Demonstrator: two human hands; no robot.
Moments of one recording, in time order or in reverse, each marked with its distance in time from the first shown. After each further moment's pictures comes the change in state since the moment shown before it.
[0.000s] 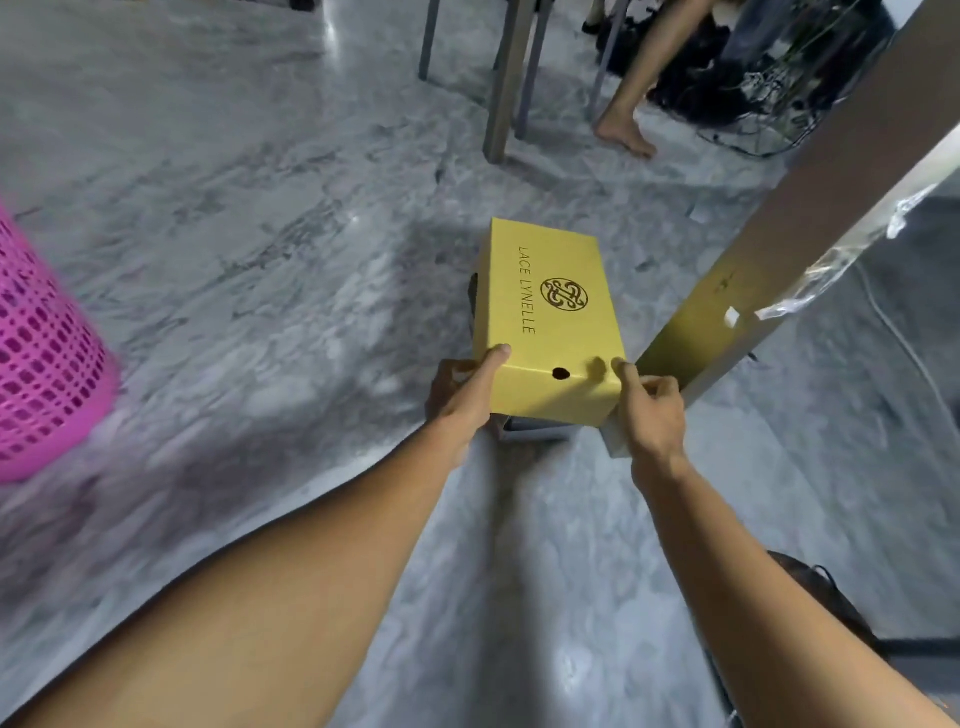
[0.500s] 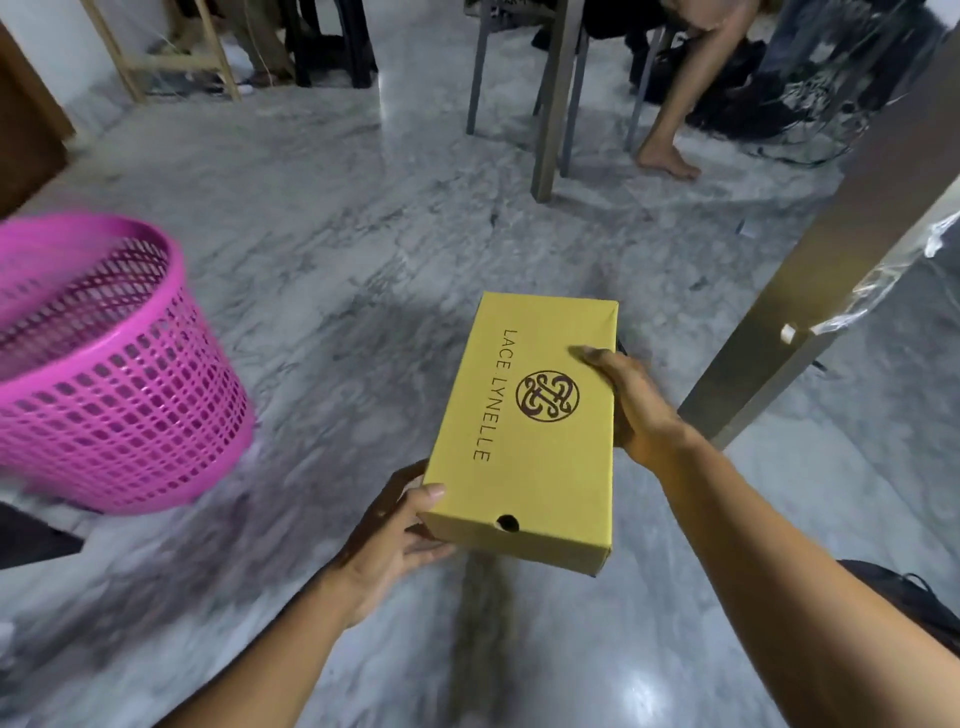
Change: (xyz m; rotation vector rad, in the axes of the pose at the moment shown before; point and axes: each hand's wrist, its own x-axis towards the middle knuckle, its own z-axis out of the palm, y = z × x) left_hand -0.119 -0.034 -0.194 -0.048 -0.244 -0.045; right_hand -0.057 -0.058 0.044 0.154 -0.664 0.097
